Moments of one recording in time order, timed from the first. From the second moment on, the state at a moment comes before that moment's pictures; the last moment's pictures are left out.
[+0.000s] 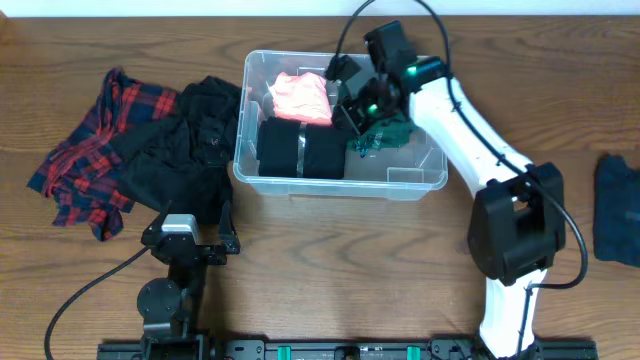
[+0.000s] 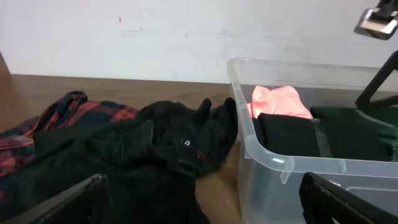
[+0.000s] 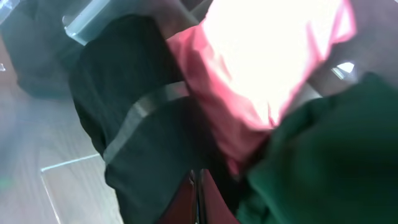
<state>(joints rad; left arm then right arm) 0.04 0.01 0.02 -0.11 0.10 -0.07 0.43 2.10 1.78 -0.81 -0.48 -0.23</state>
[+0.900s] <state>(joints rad) 0.04 0.01 0.02 -0.11 0.10 -0.07 0.60 2.25 1.79 -0.75 -0.38 -0.16</state>
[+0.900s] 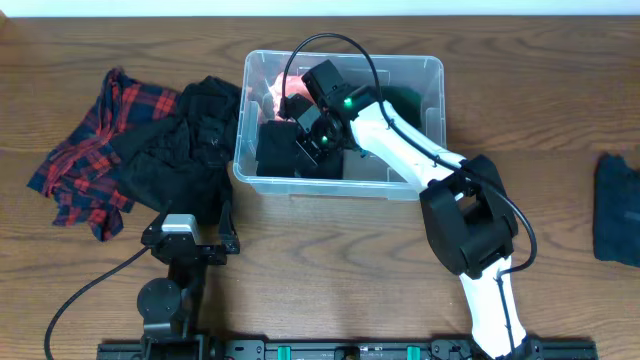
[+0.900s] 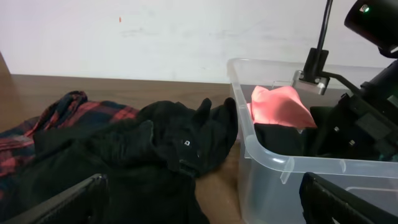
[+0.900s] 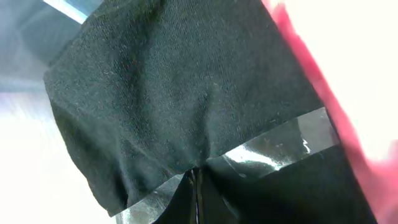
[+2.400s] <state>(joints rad) 0.04 0.01 0.02 -0.11 0.10 -0.07 -0.39 1.80 2.14 -1.69 -0.13 0.20</state>
